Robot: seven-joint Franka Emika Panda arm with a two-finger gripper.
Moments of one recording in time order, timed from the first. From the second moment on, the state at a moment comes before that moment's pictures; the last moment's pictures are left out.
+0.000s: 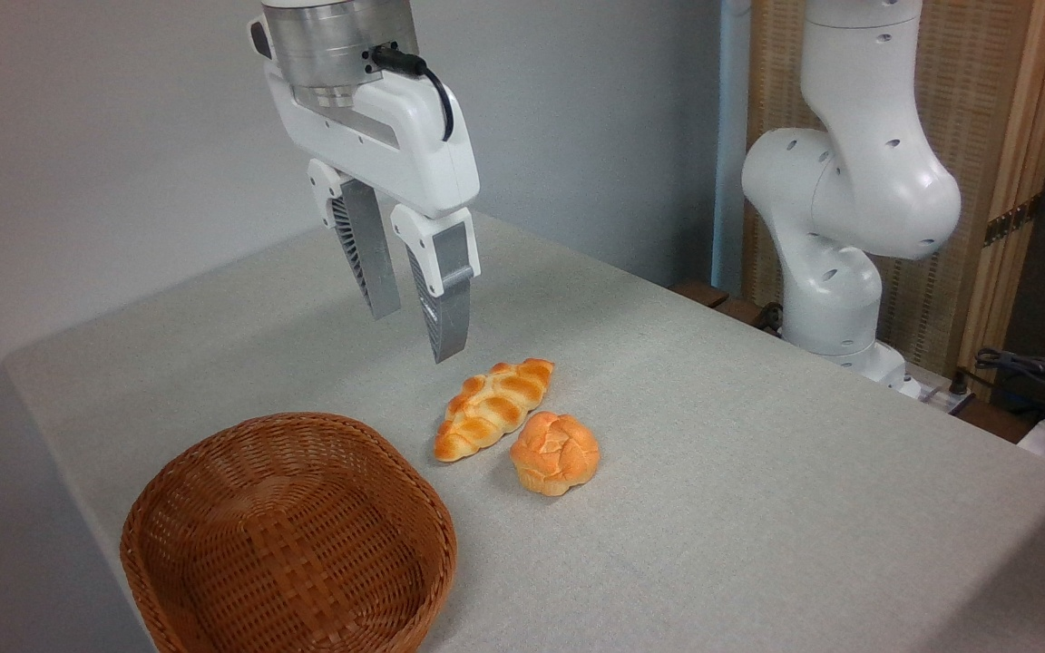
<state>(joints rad) -0.05 0.01 0.03 -1.57 -0.03 1.57 0.77</state>
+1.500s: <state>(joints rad) -0.23 -0.28 0.01 -2.30 -0.10 1.94 0.59</state>
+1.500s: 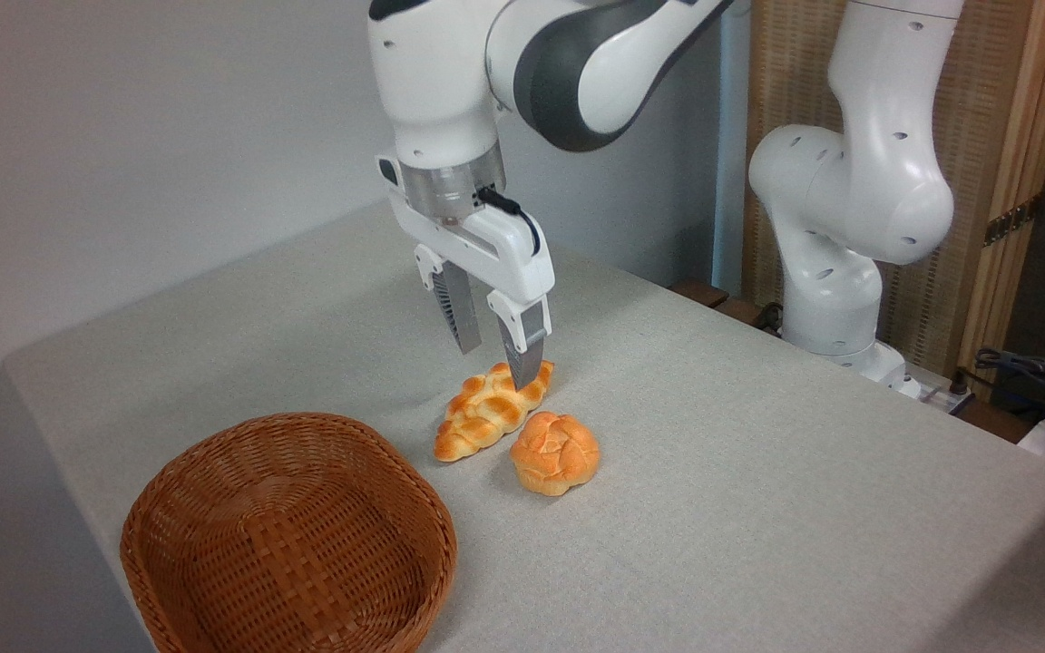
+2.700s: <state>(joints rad) -0.25 -0.18 0.00 -2.31 -0.11 2.01 0.57</state>
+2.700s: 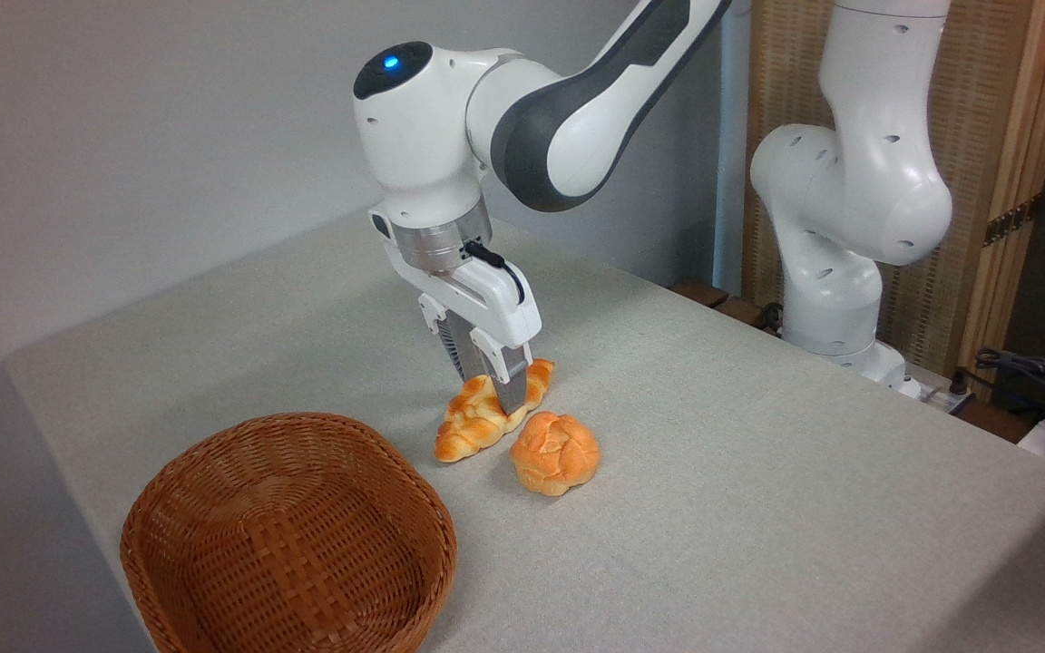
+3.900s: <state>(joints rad) -0.21 -0.03 0.10 -1.70 -0.11 1.65 0.68</state>
